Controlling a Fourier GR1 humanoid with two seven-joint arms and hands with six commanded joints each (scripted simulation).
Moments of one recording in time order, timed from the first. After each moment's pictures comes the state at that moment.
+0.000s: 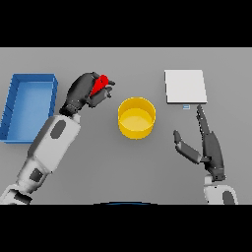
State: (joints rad) left arm -0.62 0.18 -0.30 -1.13 -0.39 0.08 0.16; right arm 0.15 -0.08 0.12 -1.74 0.26 -0.06 -0.08
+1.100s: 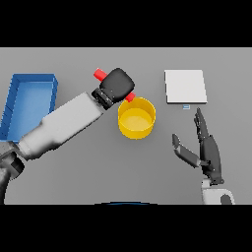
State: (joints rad) left arm -1.05 0.30 -0.91 -0.96 -0.91 -0.27 0.16; right arm 0.19 -0.03 0.11 -1.75 0.20 -0.04 -0.12
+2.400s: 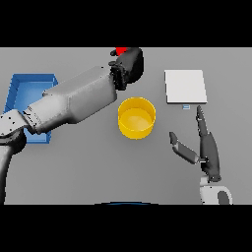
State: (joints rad) left arm -1.44 0.30 -1.29 -0.77 -1.10 -0.33 -0.08; right arm 0.16 -0.04 0.12 -1.72 0.28 -0.10 -0.10
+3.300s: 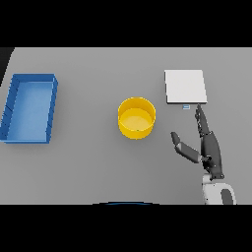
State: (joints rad) left arm -1.42 0.62 -0.62 -0.46 -0.39 -0.08 0.13; right arm 0.14 -0.05 0.09 -1.69 0.20 -0.05 -0.16
